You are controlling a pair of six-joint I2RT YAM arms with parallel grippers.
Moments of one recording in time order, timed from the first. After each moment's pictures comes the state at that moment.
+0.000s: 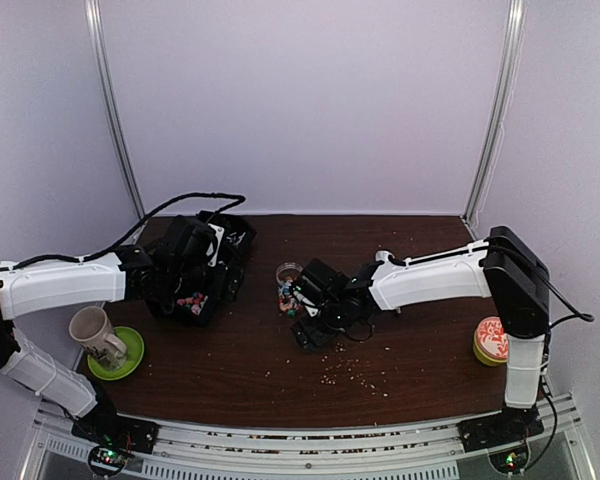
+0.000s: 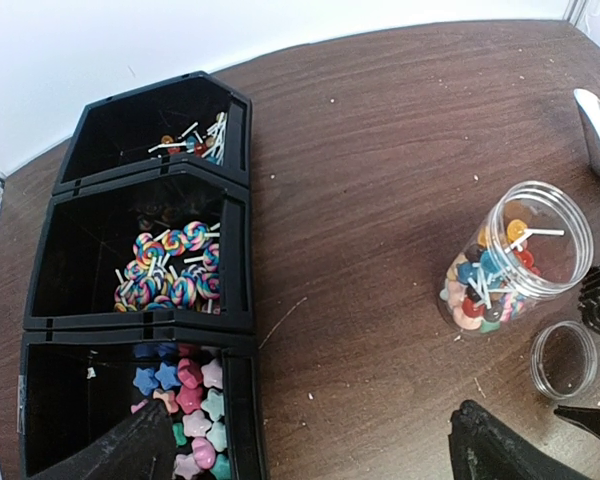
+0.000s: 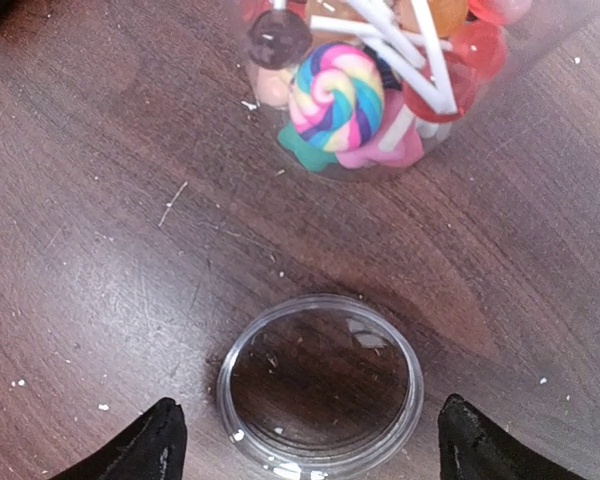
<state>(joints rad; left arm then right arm) -0.77 1.37 0.93 -0.30 -0.36 -0.24 1.00 2.00 1.36 -0.47 0.15 0.32</state>
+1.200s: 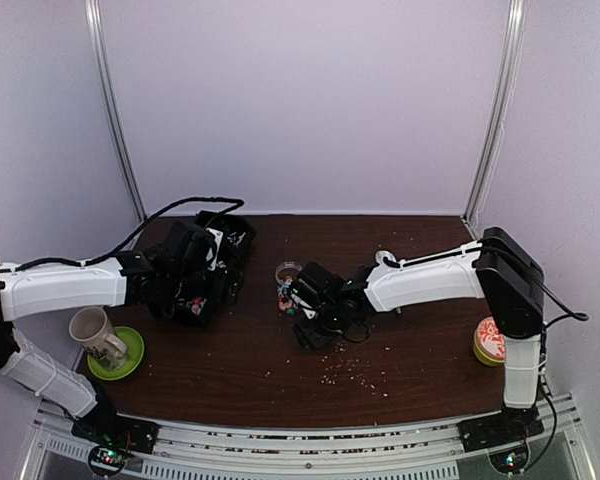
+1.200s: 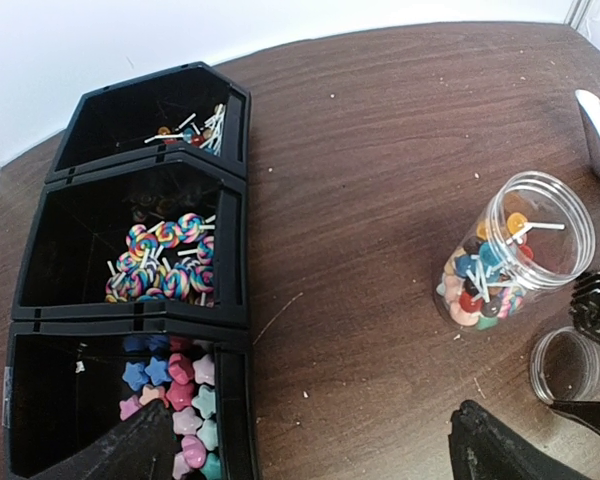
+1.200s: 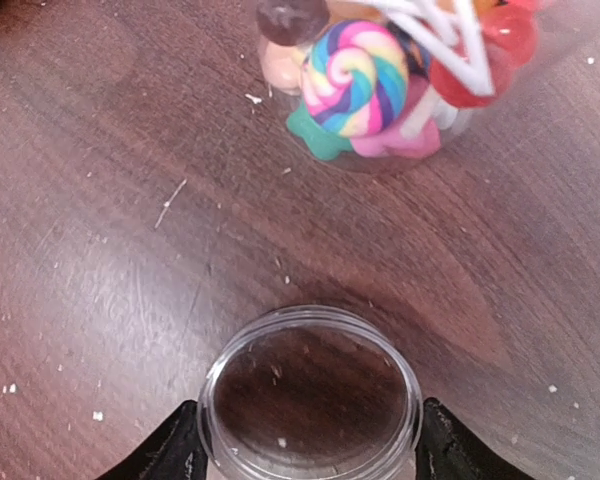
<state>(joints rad) -0.77 1.37 0.89 -0.25 -0.36 -0.26 1.01 2.03 1.39 -0.47 0.15 0.31</state>
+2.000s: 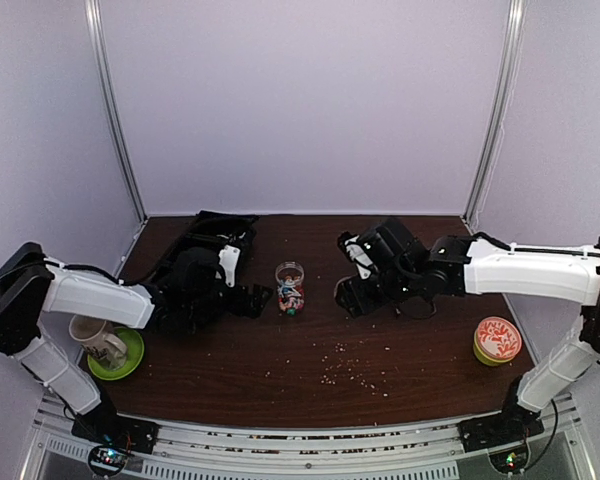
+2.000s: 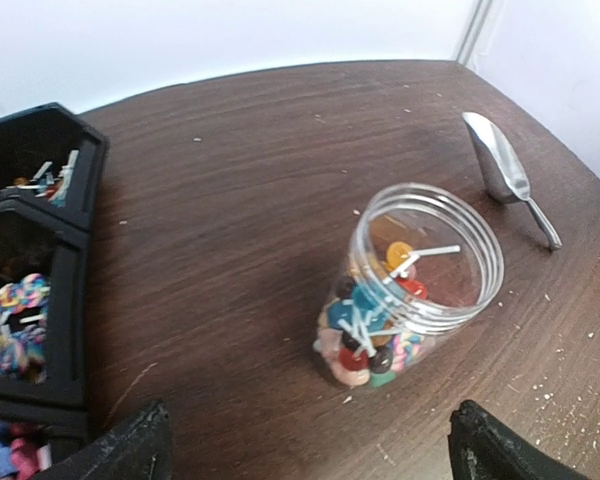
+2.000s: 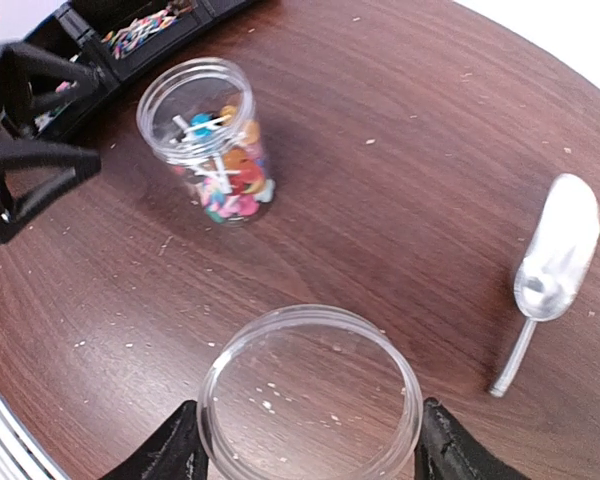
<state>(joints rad) -0.77 1.53 0.69 0.37 -0.12 -0.24 0.93 1.51 1.15 -0.49 0.21 0.31</state>
